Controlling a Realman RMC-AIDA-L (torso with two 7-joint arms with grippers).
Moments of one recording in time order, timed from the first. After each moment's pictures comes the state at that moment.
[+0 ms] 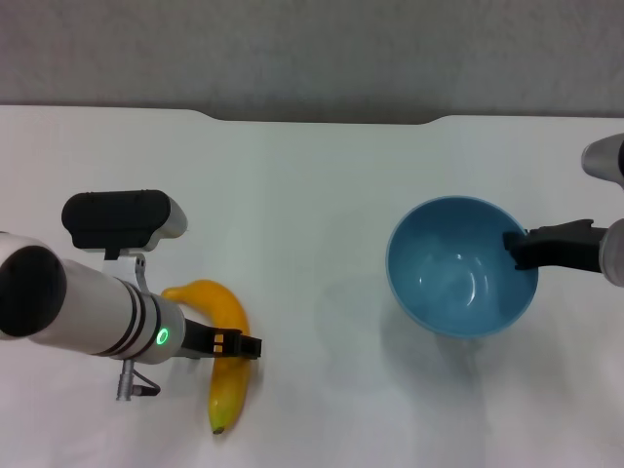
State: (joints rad) left arm -0.56 -2.04 -1.35 -0.98 2.56 -0.84 -0.21; right arm 0.37 2.01 1.61 1.17 -2.35 0.69 -0.54
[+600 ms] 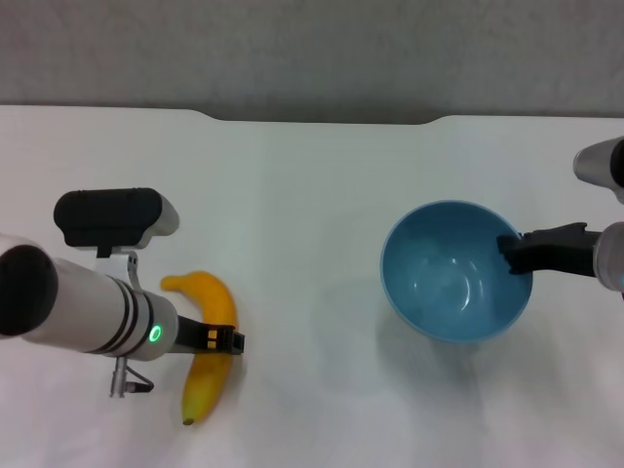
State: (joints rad) left arm -0.55 -2.04 -1.36 -0.97 2.56 -0.83 -0.19; right arm 0.36 2.01 1.59 1.17 -2.35 0.68 -0.54
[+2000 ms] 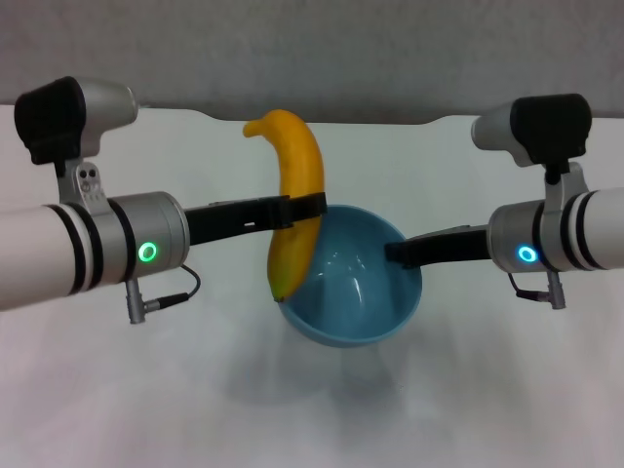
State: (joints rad) left arm -0.34 -2.04 -1.52 -1.30 1.87 -0.73 0.48; right arm 0.65 2.01 1.55 0.88 -2.03 0.77 -0.58
